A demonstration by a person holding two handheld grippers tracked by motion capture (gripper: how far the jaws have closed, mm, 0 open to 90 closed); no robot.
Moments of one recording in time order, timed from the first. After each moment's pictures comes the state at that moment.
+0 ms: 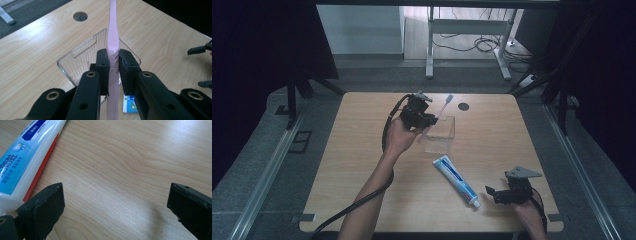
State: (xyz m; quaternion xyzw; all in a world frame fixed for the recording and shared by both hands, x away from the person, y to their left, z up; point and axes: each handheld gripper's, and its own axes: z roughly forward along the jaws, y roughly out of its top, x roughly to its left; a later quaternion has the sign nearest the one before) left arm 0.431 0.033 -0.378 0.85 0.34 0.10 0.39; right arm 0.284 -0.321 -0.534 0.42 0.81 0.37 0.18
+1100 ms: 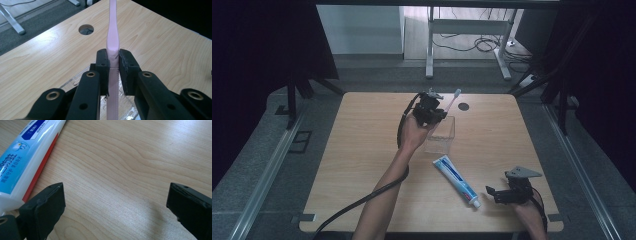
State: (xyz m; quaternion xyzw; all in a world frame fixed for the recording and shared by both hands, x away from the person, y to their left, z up) left arm 0.458 0.000 -0.401 0.84 0.34 0.13 0.40; right arm 0.284 -0.322 -0.534 0.42 0.81 0.37 0.18
